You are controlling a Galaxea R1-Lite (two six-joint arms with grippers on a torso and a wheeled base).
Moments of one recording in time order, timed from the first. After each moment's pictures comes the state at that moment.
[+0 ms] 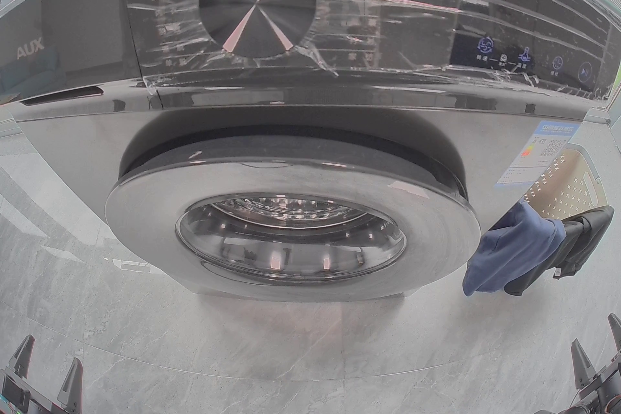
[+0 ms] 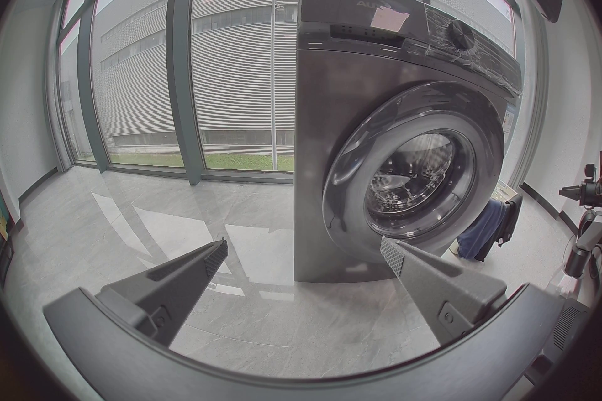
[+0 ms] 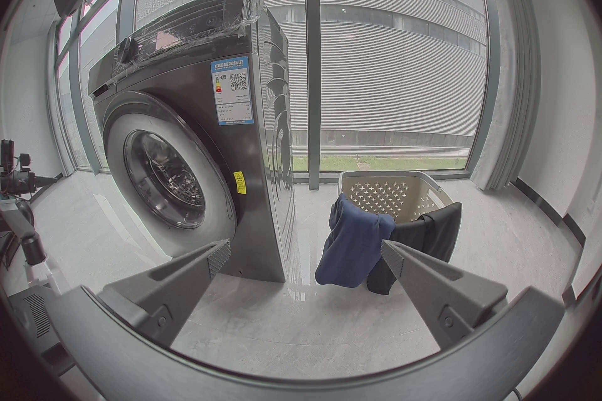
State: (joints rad) left arm 0.00 0.02 -0.02 0.00 0.01 -0.04; right arm 0.00 0.02 -0.02 0.00 0.04 -0.01
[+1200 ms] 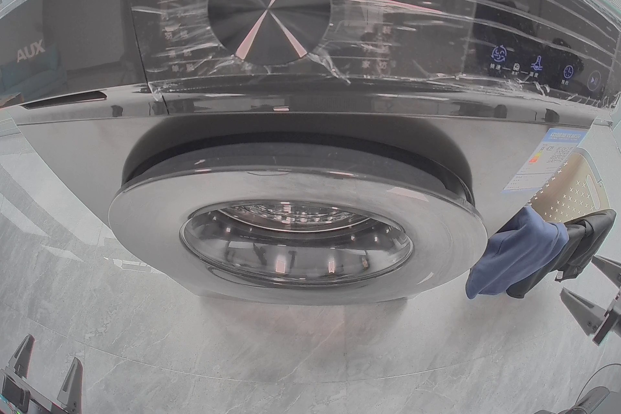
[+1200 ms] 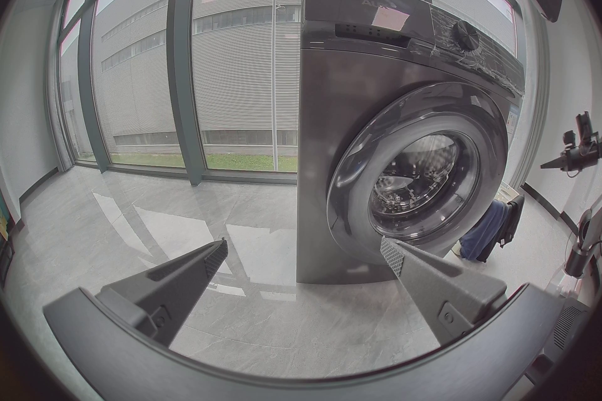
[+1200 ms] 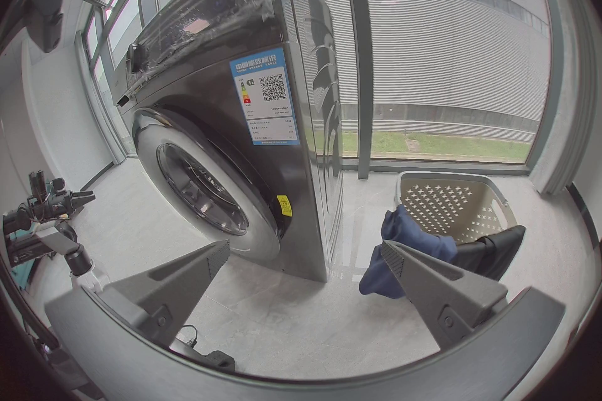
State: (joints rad) left arm 0.00 0.02 -0.02 0.00 0.01 -0.04; right arm 0.08 0.63 -0.24 -0.24 0.23 -0.03
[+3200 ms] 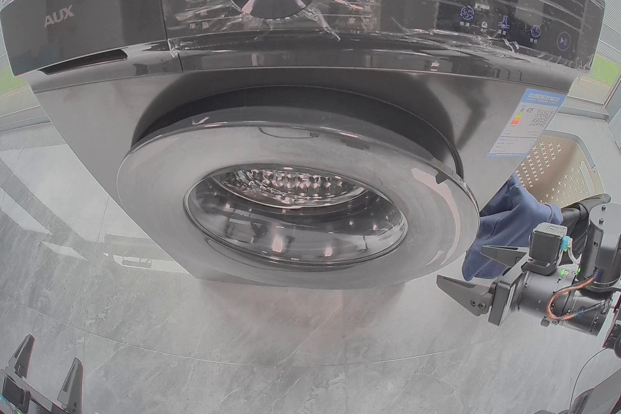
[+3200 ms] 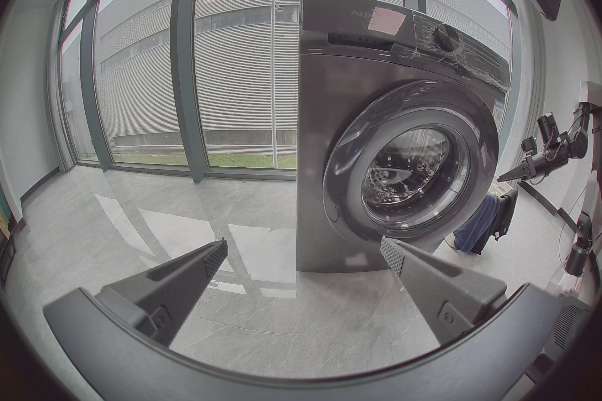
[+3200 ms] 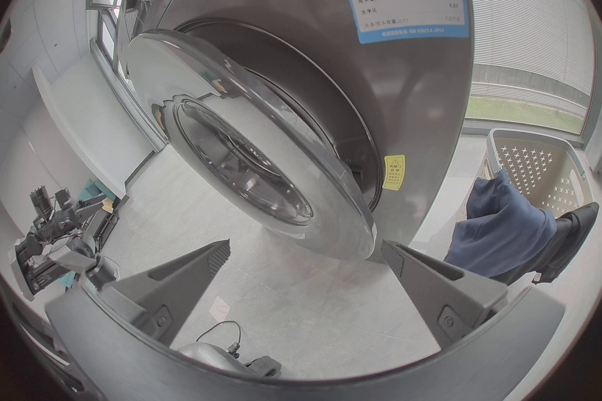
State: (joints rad) left arm 0.00 0.02 -0.02 0.00 0.01 -0.03; right arm 0.62 1.36 -0.33 -0.73 -0.05 0.15
